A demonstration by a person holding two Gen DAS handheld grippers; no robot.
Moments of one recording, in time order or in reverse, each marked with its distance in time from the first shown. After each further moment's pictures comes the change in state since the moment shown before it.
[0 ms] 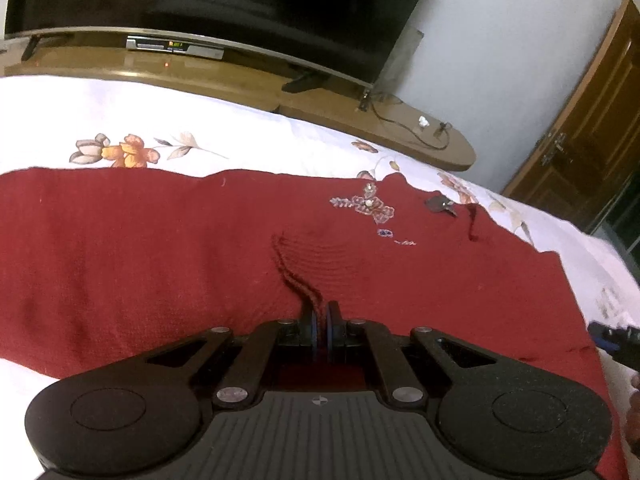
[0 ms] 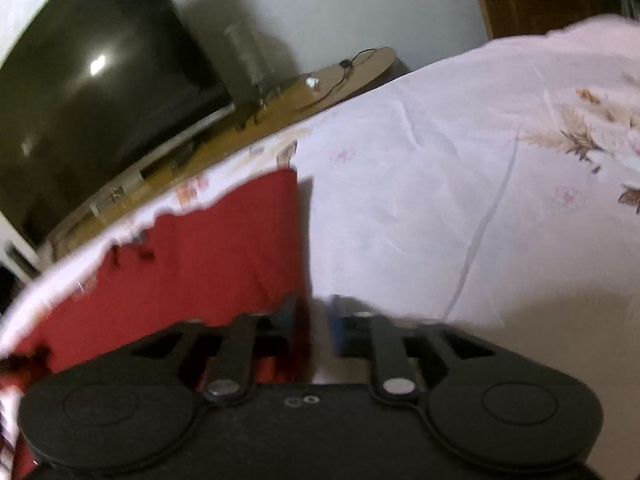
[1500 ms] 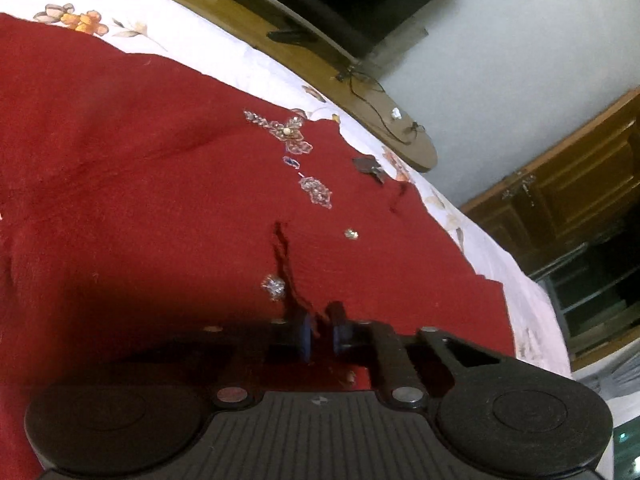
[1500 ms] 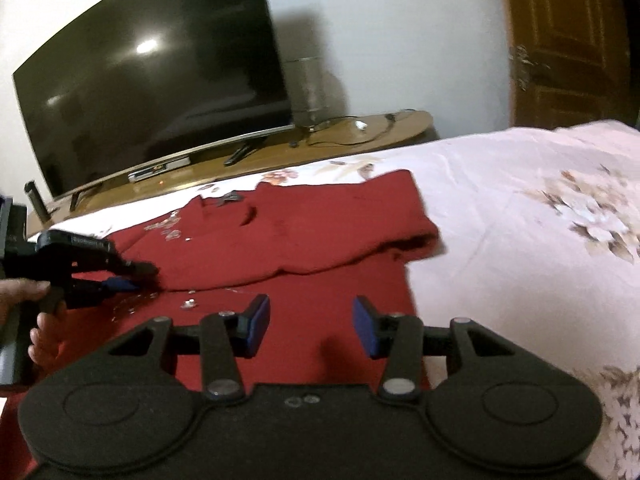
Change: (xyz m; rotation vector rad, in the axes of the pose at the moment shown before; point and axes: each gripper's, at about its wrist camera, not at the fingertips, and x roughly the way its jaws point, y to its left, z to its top) left arm 0.021 -0.059 -0.040 -0.270 0.068 -0.174; right arm -0.119 0.103 -0.093 -0.269 -0.116 -0.081
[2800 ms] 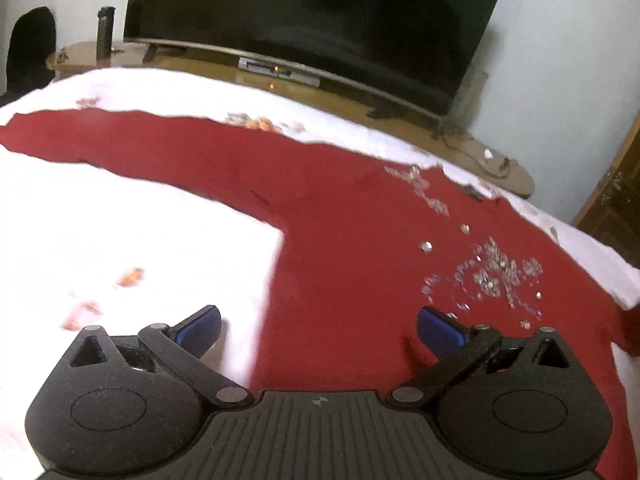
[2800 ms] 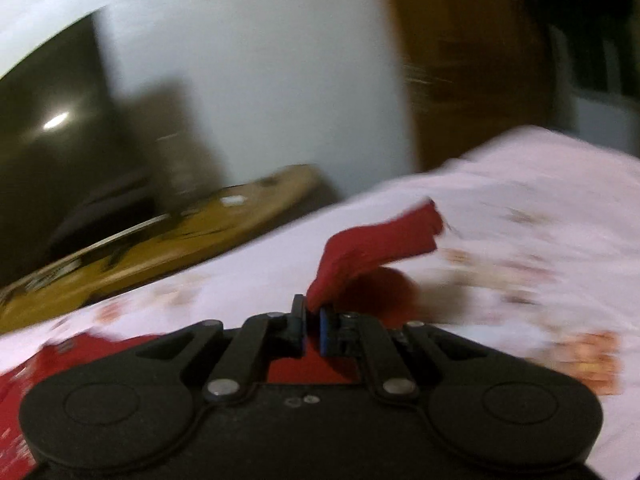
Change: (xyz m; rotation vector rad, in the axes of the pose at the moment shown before) left arm -0.170 0.018 -0.083 0.147 -0.254 0.410; right arm 0.055 -0.141 0.116 0.136 -0.157 -0.148
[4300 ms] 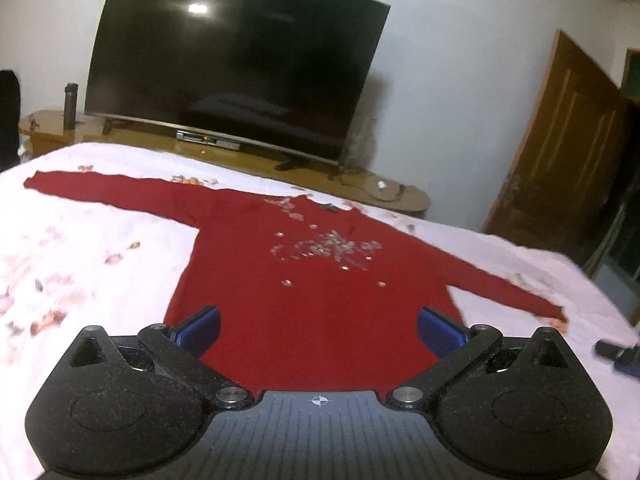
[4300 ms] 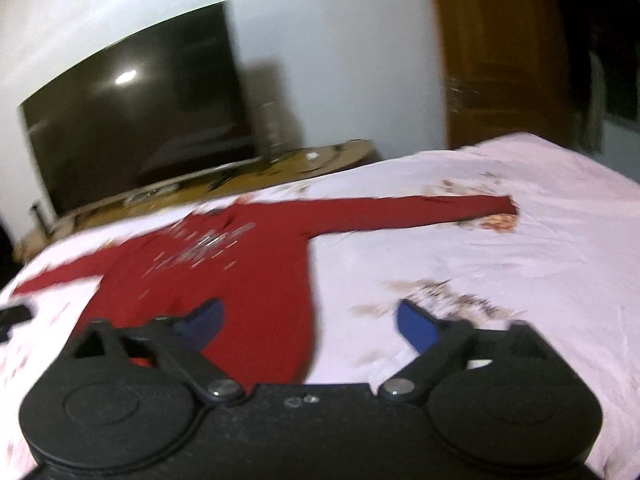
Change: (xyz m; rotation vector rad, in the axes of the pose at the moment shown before) left arm -0.228 -0.071 -0.099 0.141 -0.160 -0.148; right arm -0.315 0.065 -0.089 -0.074 0.062 0.060
